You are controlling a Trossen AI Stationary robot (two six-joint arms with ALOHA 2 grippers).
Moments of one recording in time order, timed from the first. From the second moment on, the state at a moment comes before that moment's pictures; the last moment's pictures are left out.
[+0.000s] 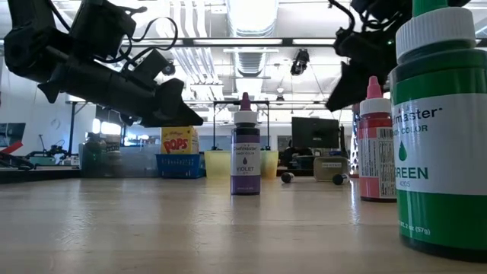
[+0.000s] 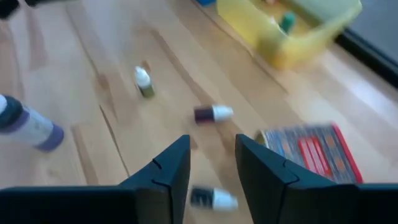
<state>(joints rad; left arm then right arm) -0.14 1.53 0.36 0.90 -0.83 -0.21 -0.05 1.12 0.64 -0.26 0.32 0.38</state>
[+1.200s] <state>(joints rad) 0.05 1.53 0.53 0.62 -0.26 -0.03 -0.05 1.07 0.64 -0.57 0.32 0.51</state>
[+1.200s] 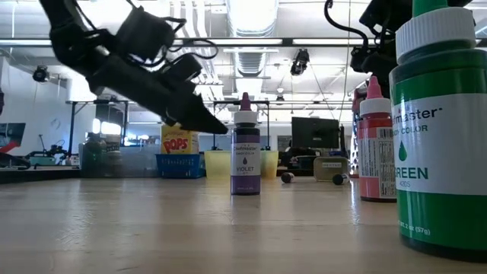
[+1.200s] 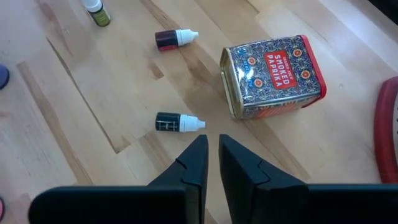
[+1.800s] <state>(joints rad) 0.08 1.53 0.97 -0.11 -0.17 0.00 -0.05 1.07 0.64 -0.57 0.32 0.51</state>
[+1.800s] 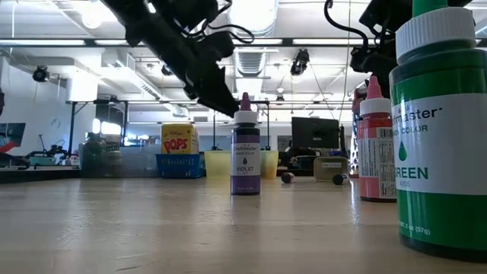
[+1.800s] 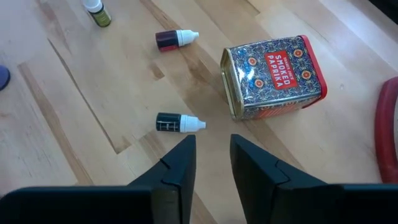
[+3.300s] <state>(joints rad) 0.22 1.82 1.51 -0.64 0.08 -0.02 -0.05 1.07 0.64 -0.56 0.32 0.51</state>
